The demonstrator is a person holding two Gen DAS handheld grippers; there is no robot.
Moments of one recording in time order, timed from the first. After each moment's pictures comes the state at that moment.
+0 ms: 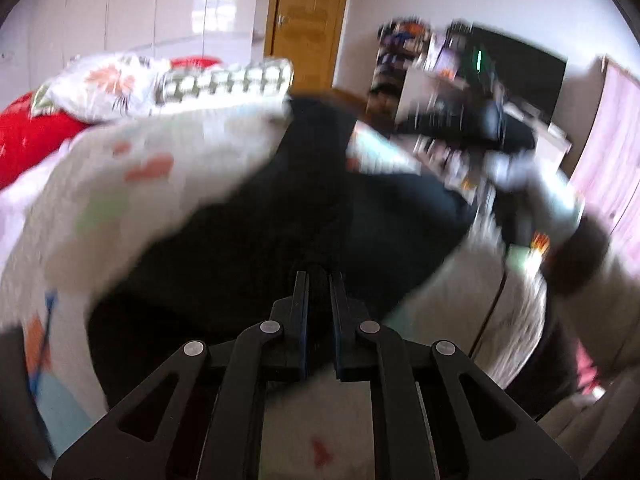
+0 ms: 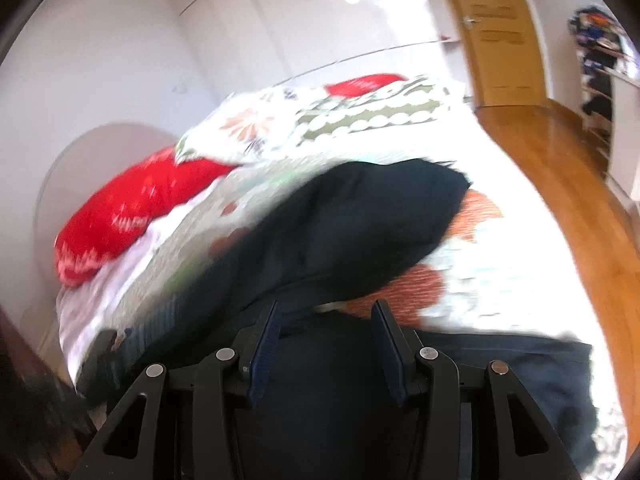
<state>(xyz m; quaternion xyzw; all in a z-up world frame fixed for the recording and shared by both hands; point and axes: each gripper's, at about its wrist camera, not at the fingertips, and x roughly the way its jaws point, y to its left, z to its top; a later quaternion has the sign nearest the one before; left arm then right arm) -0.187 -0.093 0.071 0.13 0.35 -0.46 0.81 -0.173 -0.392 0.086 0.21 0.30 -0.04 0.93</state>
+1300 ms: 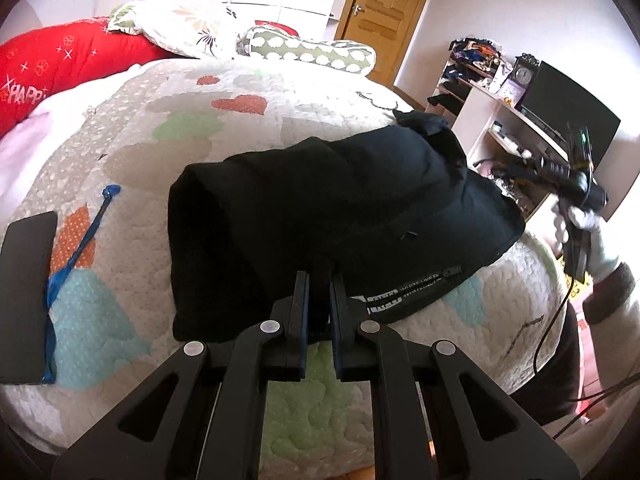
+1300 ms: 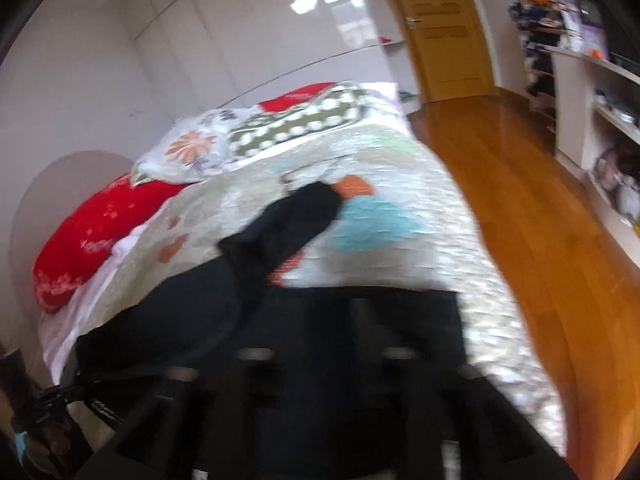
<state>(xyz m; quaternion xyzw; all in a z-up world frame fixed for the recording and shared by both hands) -0.148 -0.012 0.052 0.04 0.40 -0.38 0.83 -0.233 -0.434 0.079 0.20 0.31 -0.07 0.93</state>
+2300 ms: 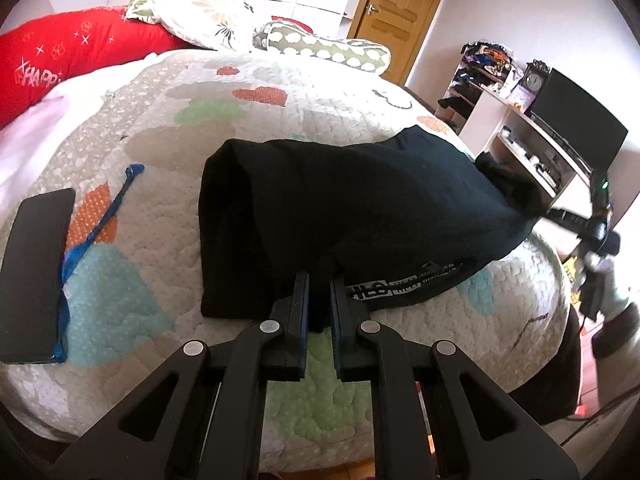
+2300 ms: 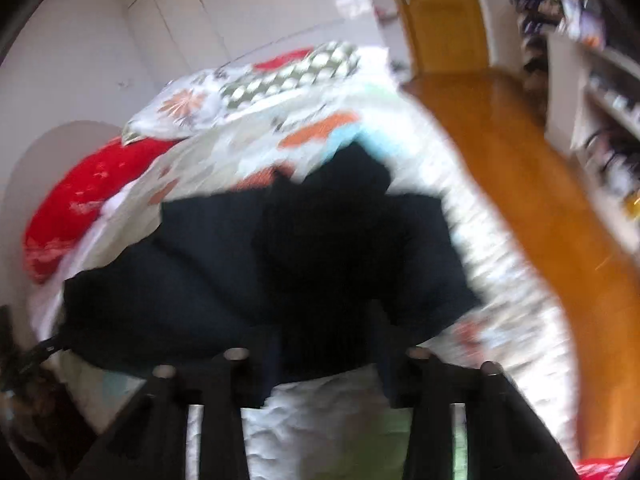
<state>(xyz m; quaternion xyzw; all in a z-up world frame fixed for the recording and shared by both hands) -0.147 0.004 0.047 0.03 0.41 -0.36 0.83 -0.289 -0.421 0.051 0.18 0.35 -0.12 0.91</state>
